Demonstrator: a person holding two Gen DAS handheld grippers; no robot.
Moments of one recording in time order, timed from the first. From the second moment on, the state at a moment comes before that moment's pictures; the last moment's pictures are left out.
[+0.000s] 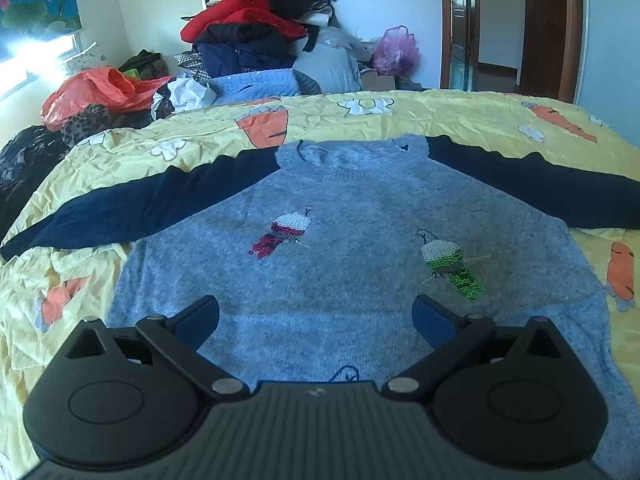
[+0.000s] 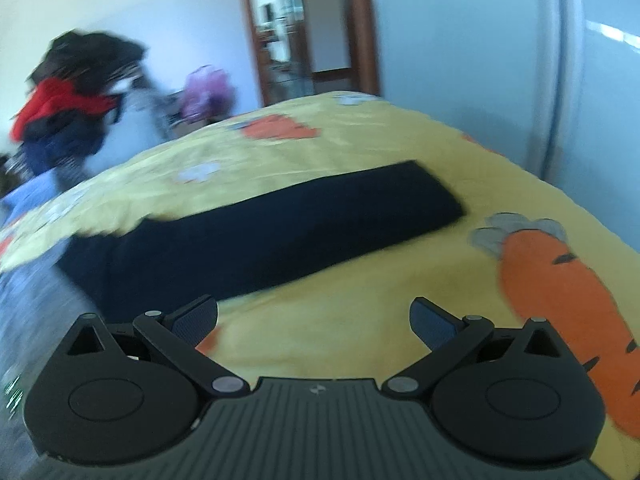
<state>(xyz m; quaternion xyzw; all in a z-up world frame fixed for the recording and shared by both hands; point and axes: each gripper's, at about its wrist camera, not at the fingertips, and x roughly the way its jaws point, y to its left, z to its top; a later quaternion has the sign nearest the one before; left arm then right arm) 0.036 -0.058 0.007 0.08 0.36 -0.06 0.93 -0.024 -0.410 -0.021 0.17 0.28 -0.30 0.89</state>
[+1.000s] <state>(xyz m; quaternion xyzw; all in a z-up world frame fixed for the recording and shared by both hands) 0.073 -0.069 -0.007 0.09 0.37 -0.06 0.92 0.018 -0.529 -0.045 0.31 0.20 -0.34 0.87</state>
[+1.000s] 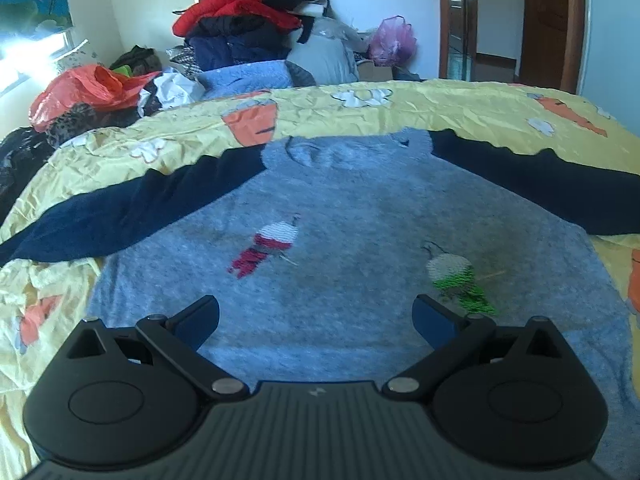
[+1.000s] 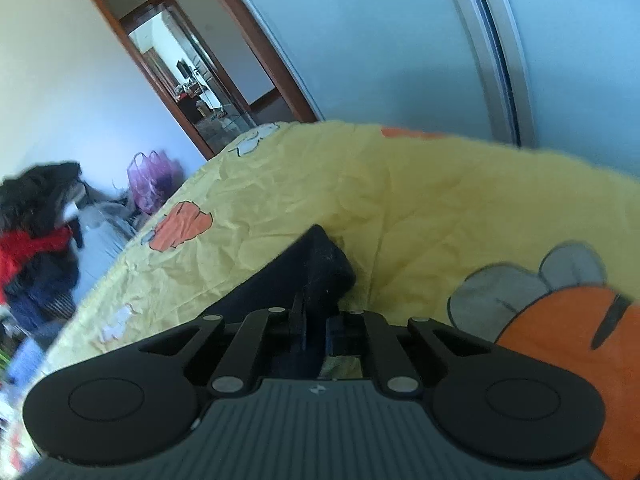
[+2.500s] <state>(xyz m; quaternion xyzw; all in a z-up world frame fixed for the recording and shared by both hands) 0.079 0.052 -0.007 0.03 0.37 0.03 0.93 0.150 -0.137 0.003 0.05 0.30 -0.05 0.95</state>
